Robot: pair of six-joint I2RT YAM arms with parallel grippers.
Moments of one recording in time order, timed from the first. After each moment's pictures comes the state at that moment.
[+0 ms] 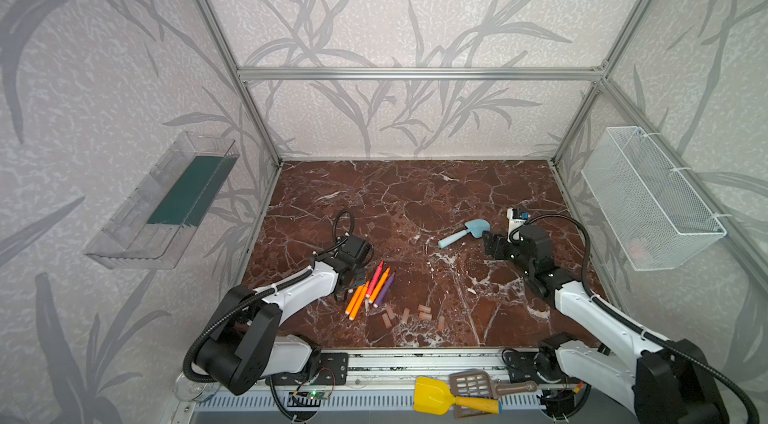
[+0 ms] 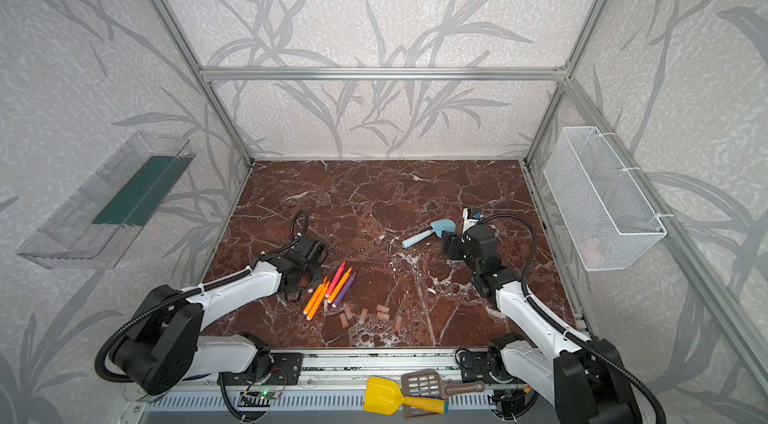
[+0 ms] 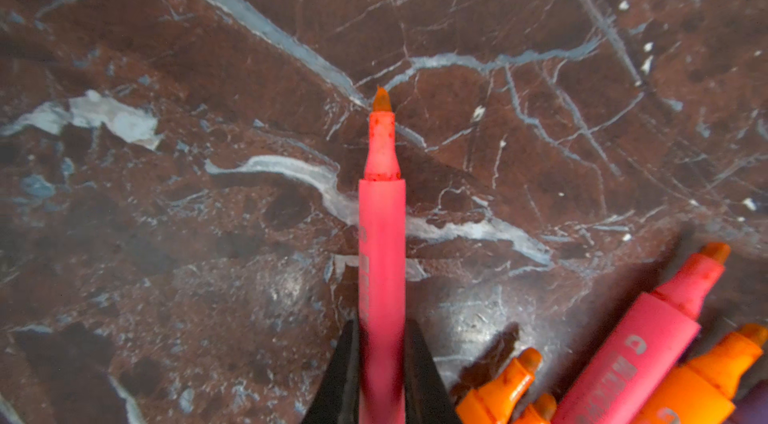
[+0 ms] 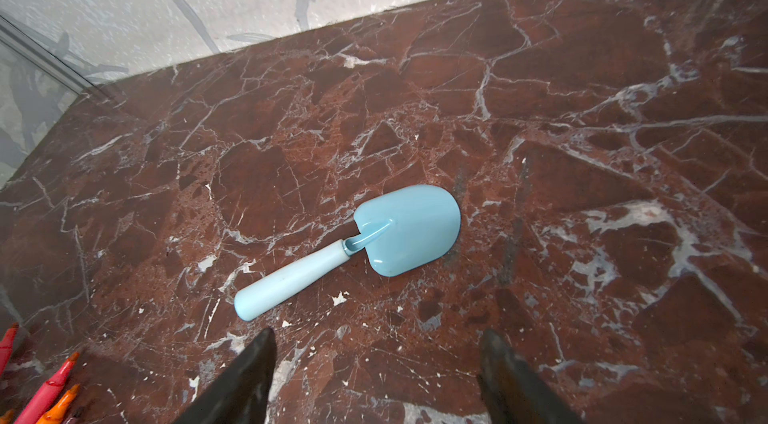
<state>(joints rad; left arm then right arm) -0.48 1.33 0.60 -0.53 -0.25 -0.71 0.30 1.02 0.45 0.07 0.03 0.35</state>
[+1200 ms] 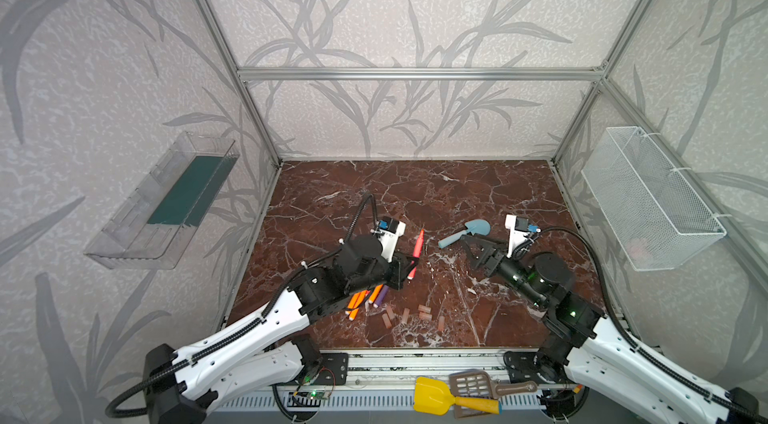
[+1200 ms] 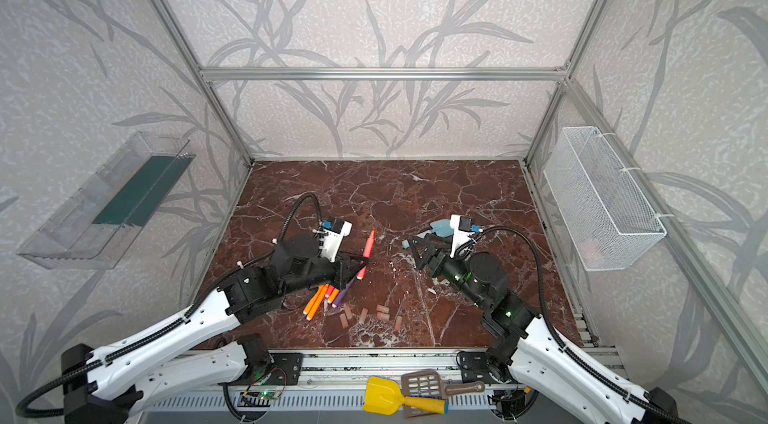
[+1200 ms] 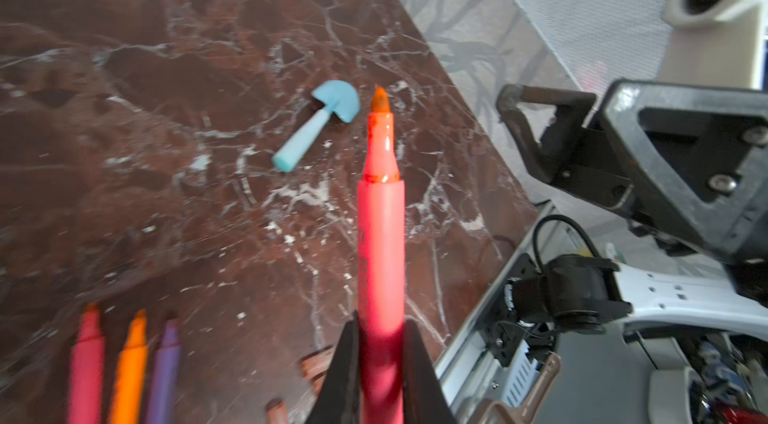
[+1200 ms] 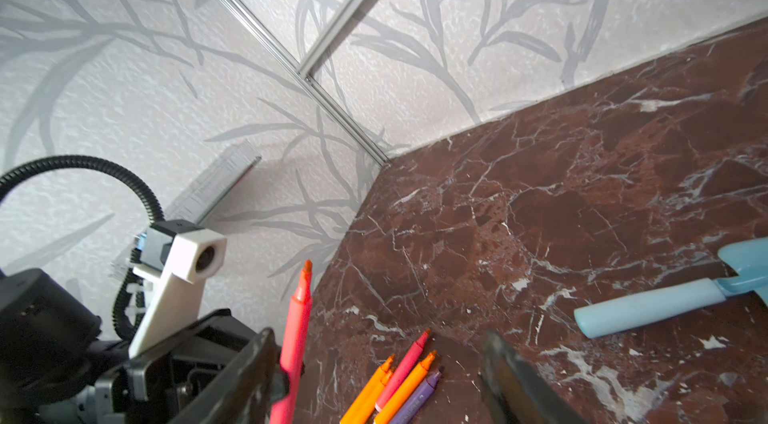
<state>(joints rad) -0.92 0.96 0.80 -0.31 0.09 -0.56 0.75 0.61 0.44 0.16 0.02 0.78</state>
